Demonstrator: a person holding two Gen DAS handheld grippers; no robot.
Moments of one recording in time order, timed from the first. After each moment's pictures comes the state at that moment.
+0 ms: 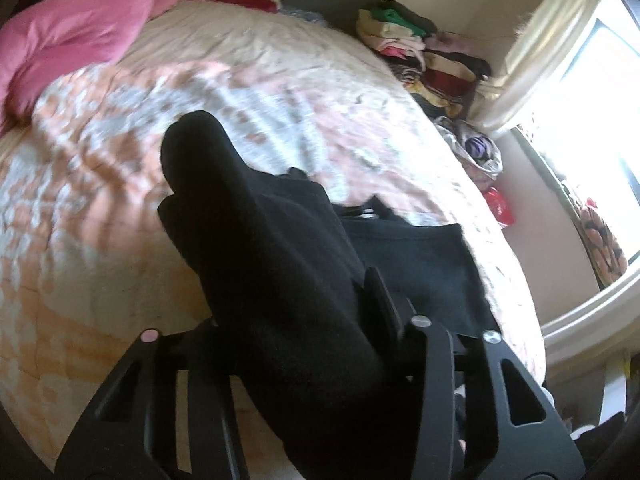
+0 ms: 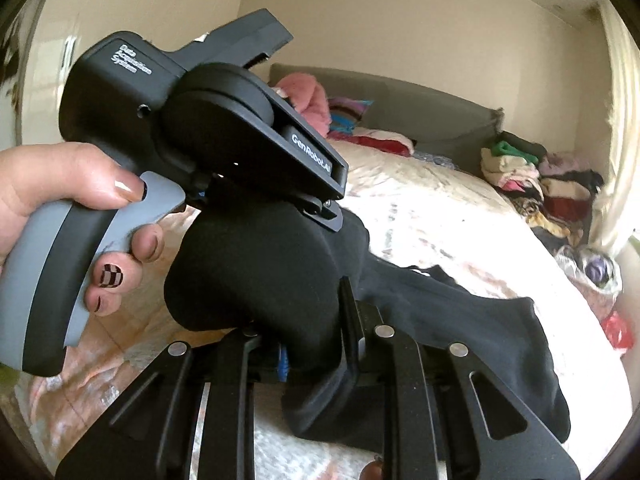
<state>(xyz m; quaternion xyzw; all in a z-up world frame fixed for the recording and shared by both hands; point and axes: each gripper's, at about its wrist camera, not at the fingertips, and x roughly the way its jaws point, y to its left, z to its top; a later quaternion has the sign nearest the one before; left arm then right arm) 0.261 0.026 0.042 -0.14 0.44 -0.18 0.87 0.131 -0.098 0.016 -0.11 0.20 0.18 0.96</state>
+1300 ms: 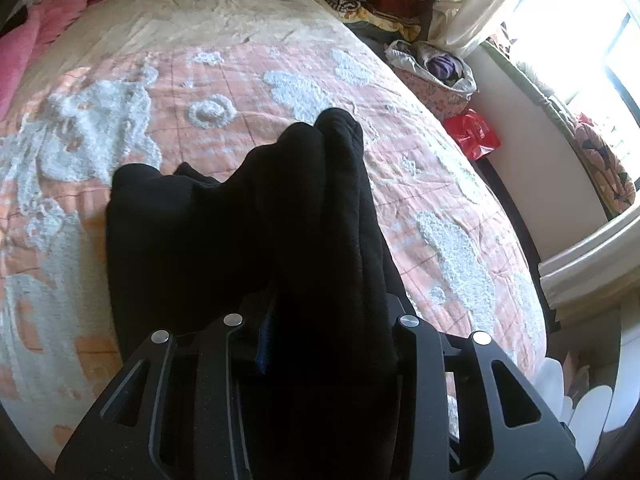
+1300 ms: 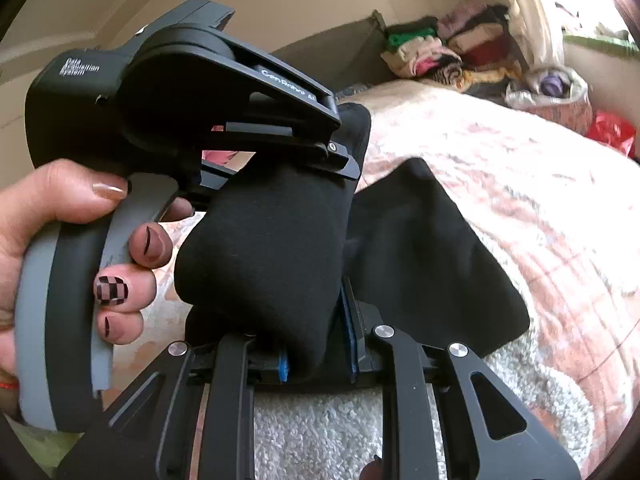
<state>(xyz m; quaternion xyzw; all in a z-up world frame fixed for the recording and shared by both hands) 0.296 -0.176 0.022 -0.04 0.51 -0.24 0.82 0.137 -0.263 -0.016 0.18 0.28 0.10 0.94</state>
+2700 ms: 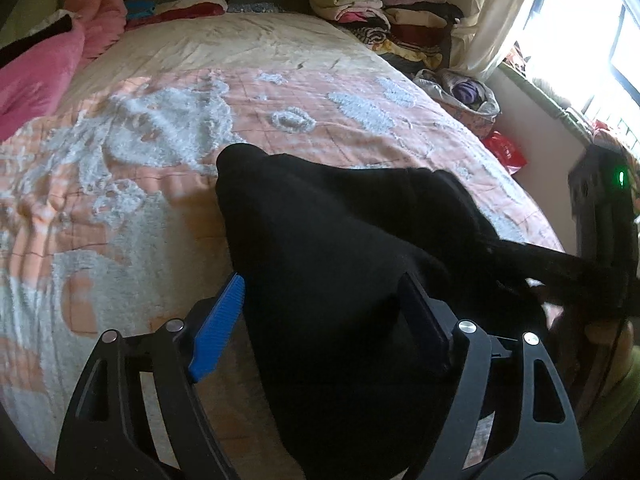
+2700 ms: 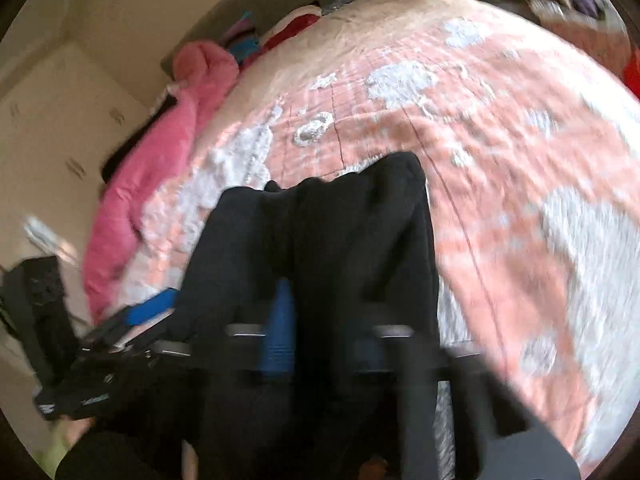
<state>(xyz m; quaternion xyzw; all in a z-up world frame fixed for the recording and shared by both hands) 0.262 -0.099 0.003 -0.02 0.45 -0.19 0.87 0.260 -0.324 0.008 0.20 0.45 0.17 0.85</state>
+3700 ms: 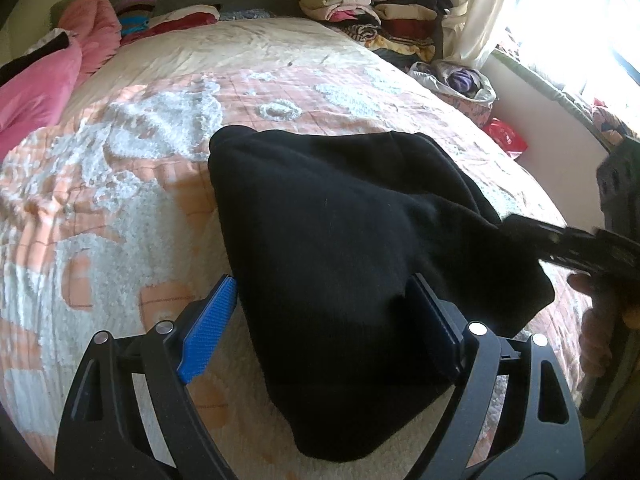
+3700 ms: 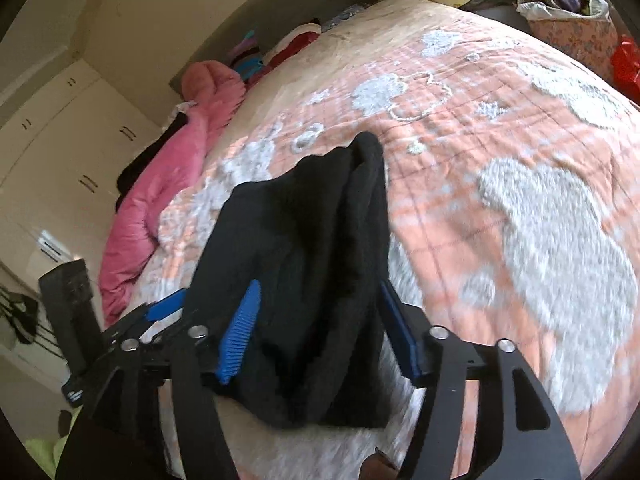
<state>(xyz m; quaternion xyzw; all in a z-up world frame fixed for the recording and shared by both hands) 0.229 -0.114 -0.004 0.01 0.43 -0.19 0.88 0.202 -0.369 0.006 0.25 0.42 0.19 0.85</state>
